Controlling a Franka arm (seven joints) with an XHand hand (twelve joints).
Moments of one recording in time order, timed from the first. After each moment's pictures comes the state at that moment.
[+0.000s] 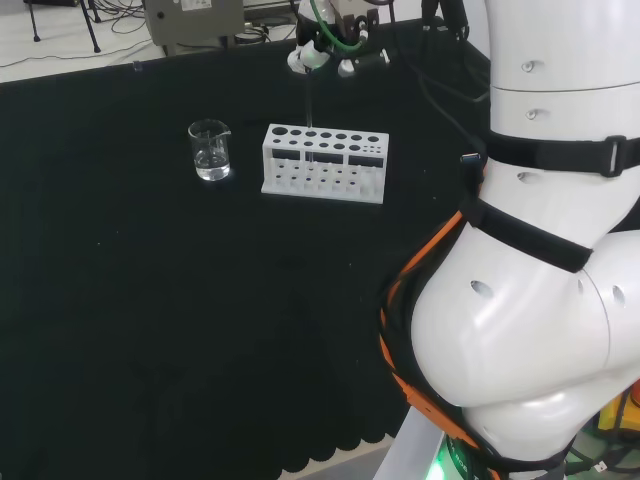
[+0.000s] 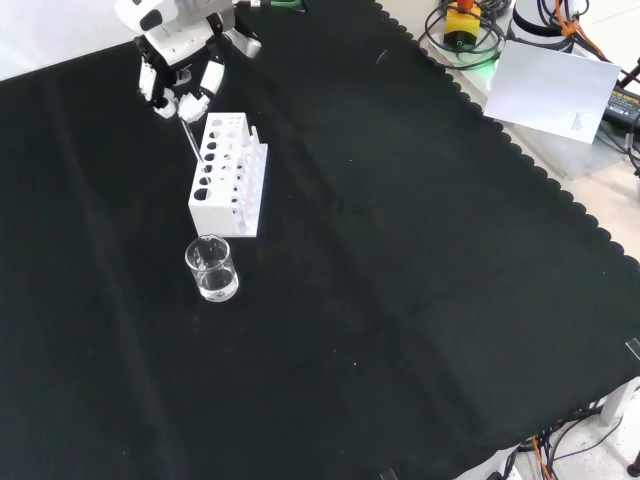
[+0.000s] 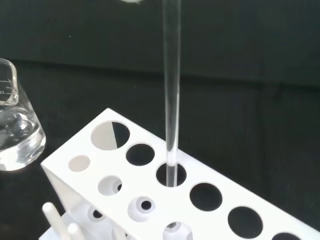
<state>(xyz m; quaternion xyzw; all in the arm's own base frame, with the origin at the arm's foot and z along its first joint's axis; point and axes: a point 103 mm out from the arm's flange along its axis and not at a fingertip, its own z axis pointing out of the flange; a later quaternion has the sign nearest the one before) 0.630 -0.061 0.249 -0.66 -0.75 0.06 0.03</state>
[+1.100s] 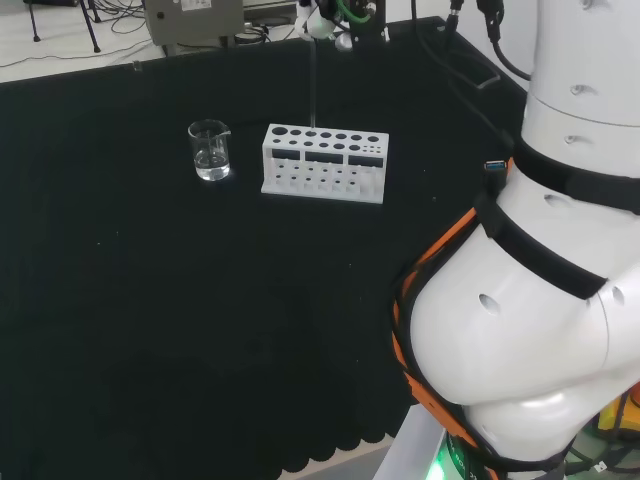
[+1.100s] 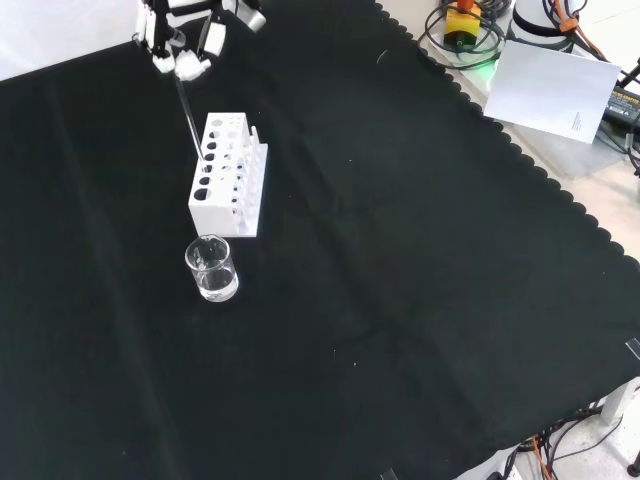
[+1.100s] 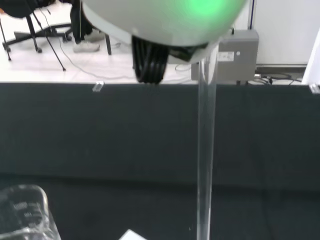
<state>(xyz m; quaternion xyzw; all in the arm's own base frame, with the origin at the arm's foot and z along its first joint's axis) 0.619 -0.054 0.318 -0.68 -0.73 -0.06 -0.04</state>
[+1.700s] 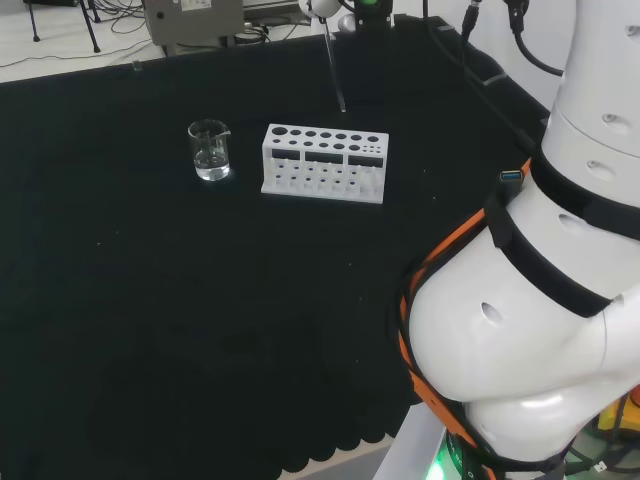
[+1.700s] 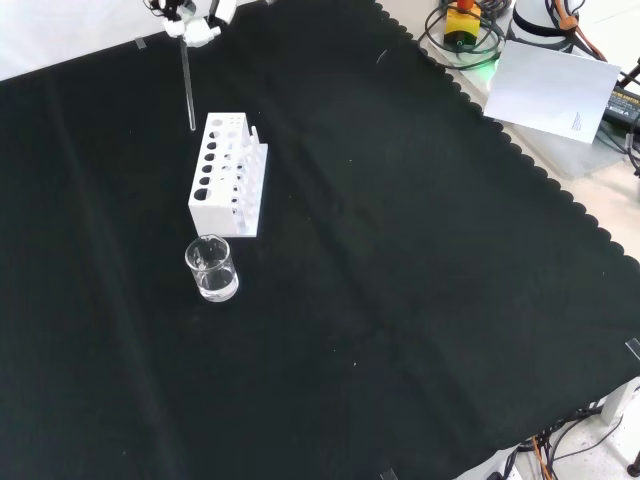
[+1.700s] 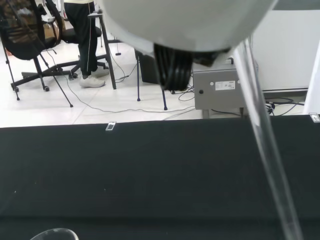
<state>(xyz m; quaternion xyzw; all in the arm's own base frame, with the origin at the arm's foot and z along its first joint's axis) 0.593 -0.049 0.358 -0.68 -0.72 -0.11 -0.04</state>
